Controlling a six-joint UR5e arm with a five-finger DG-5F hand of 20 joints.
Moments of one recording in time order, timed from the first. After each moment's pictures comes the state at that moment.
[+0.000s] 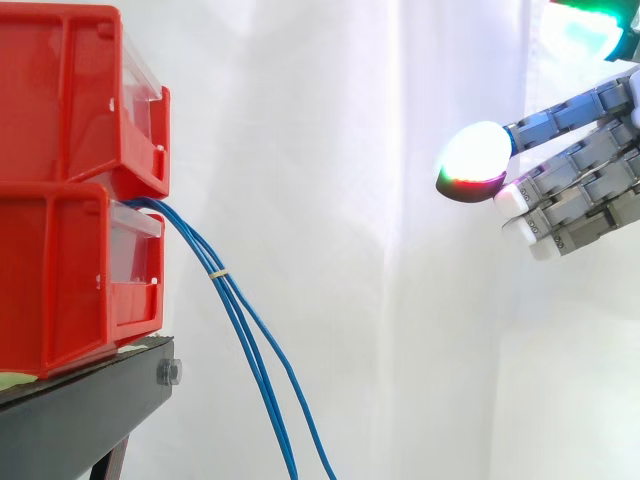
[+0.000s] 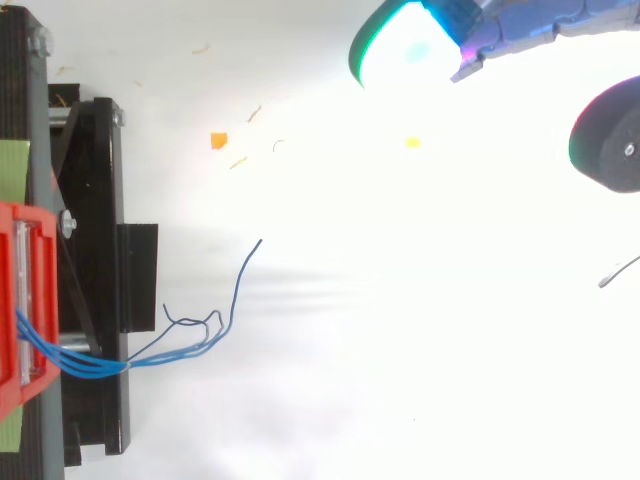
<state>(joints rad) 0.07 -1.89 -1.40 -3.18 -1.26 -0.15</state>
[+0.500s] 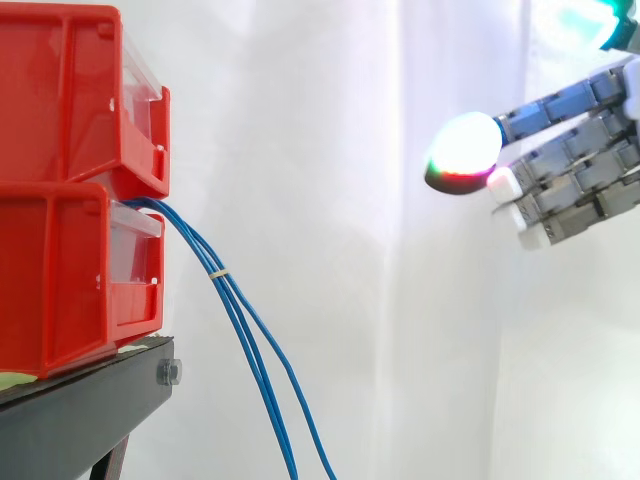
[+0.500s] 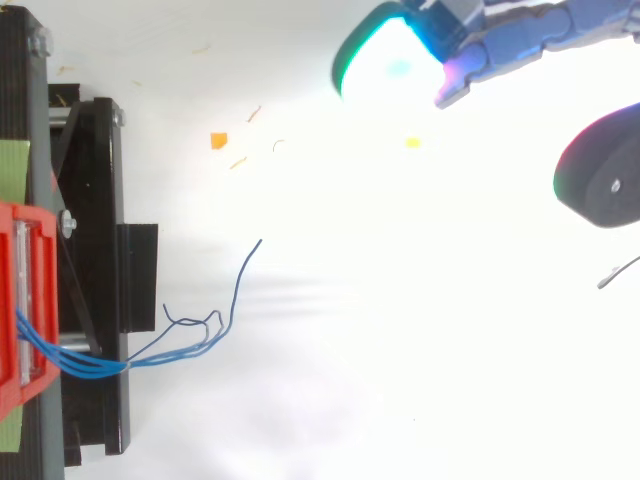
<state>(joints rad) 0.09 -1.91 -1.40 -3.11 -1.26 -0.19</state>
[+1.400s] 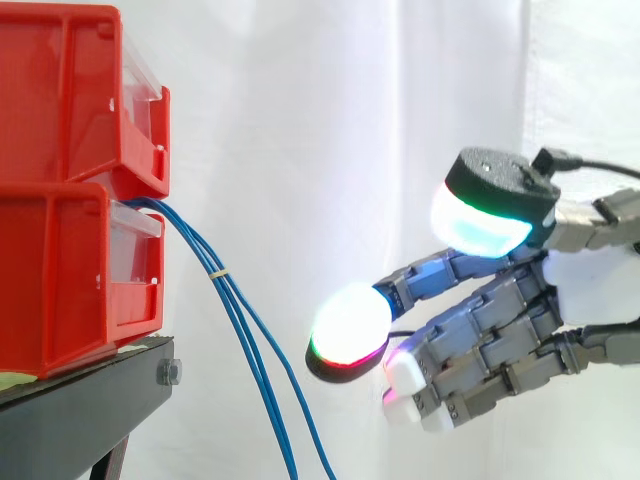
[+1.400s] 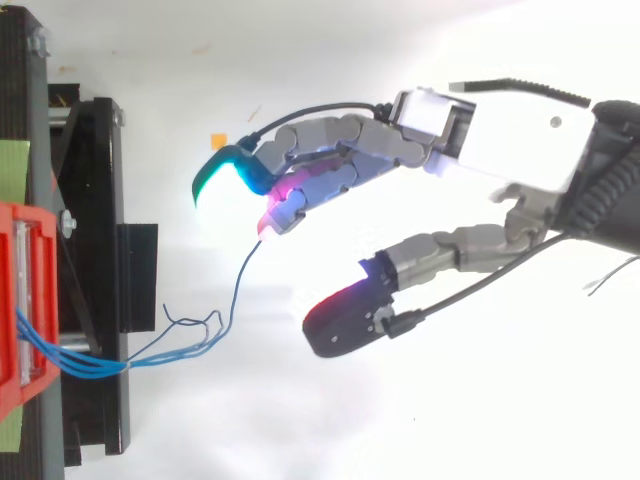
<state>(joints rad) 0.18 -2.14 -1.40 -2.82 -1.15 -0.27</state>
